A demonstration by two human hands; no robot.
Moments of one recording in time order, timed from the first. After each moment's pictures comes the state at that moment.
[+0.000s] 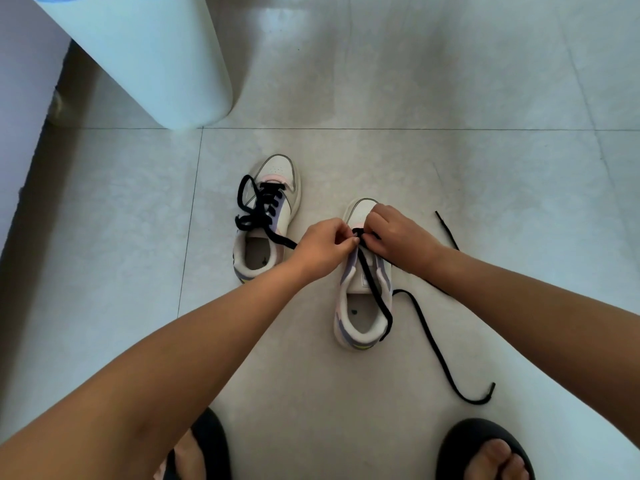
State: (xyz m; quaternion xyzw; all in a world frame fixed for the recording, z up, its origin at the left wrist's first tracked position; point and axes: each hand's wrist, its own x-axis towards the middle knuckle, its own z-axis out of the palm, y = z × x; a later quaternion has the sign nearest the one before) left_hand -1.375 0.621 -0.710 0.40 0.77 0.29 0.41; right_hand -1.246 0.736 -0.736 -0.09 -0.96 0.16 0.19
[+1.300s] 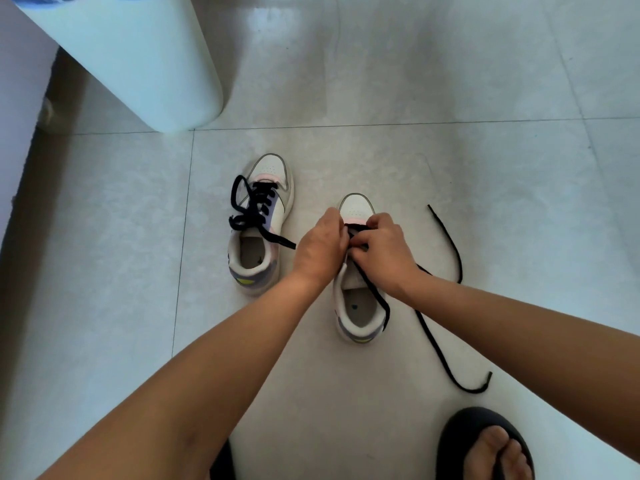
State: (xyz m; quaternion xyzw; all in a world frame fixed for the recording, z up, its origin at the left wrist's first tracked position) left_hand -1.351 0.622 -0.711 0.45 0.82 0.27 0.20; right_hand -1.249 0.678 -0.706 -0.46 -0.82 0.34 0.02
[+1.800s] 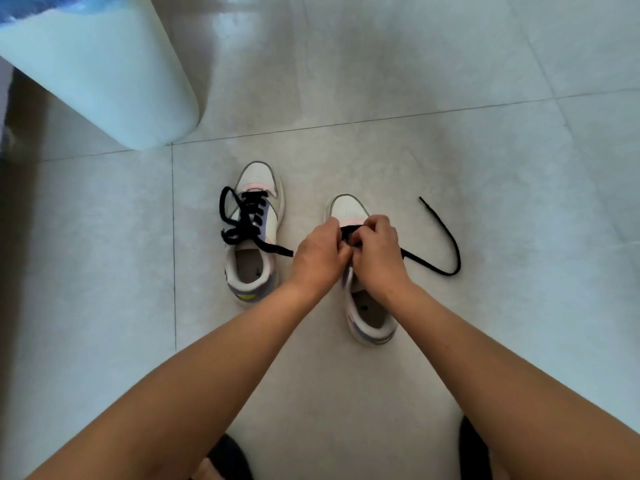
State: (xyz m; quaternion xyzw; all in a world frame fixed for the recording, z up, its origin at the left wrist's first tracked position) left_hand -1.360 0.615 -0.709 0.46 0.80 0.24 0.31; right_hand -1.259 0.659 -0.717 -0.53 -0.80 0.28 0.06
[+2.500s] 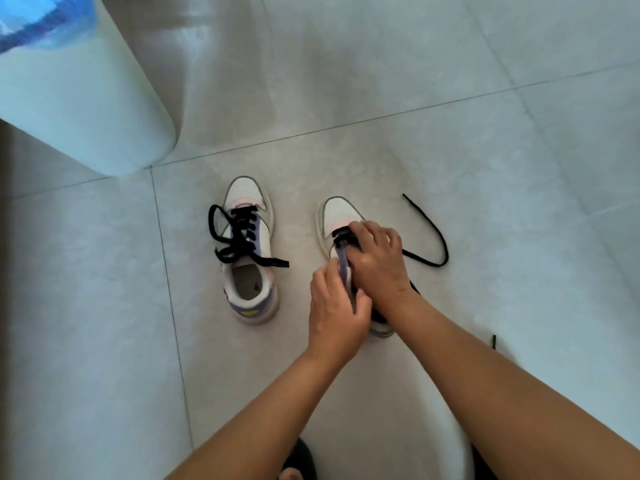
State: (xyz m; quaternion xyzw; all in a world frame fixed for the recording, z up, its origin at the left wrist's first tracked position) left_hand -1.312 0.553 -0.712 0.45 0.77 0.31 0.32; right_hand -1.249 0.651 -0.726 -0.41 -0.91 0.03 0.09
